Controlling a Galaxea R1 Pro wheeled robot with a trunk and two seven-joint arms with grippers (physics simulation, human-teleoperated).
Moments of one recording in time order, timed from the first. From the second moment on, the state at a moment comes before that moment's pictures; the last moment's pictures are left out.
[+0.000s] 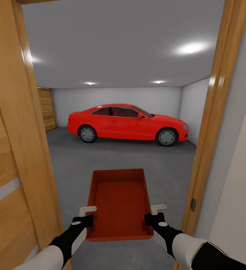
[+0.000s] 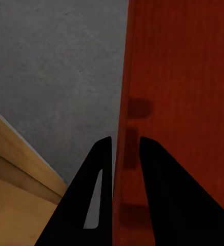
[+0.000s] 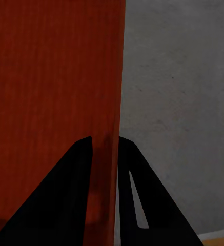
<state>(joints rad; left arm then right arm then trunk) -0.63 -0.05 -0.23 -0.34 0.29 0.09 0.24 -0.78 0.14 0.64 0.03 -0.53 -0.18 -0.12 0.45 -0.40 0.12</state>
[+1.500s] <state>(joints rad) -0.63 -0.05 -0.23 -0.34 0.29 0.08 0.25 -0.78 0.13 0.64 0.03 -0.53 -0.19 -0.12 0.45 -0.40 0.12</state>
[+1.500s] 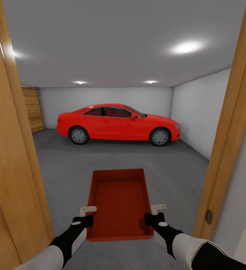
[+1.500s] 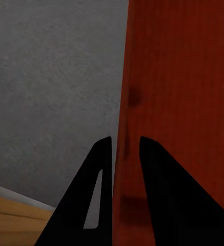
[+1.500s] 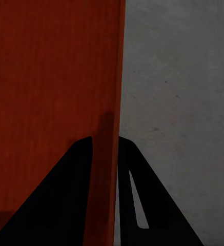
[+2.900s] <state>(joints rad) -0.63 -0.05 -0.23 -0.34 0.29 0.09 0.25 -0.78 0.13 0.64 0.03 -0.53 -0.19 -0.12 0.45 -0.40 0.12</state>
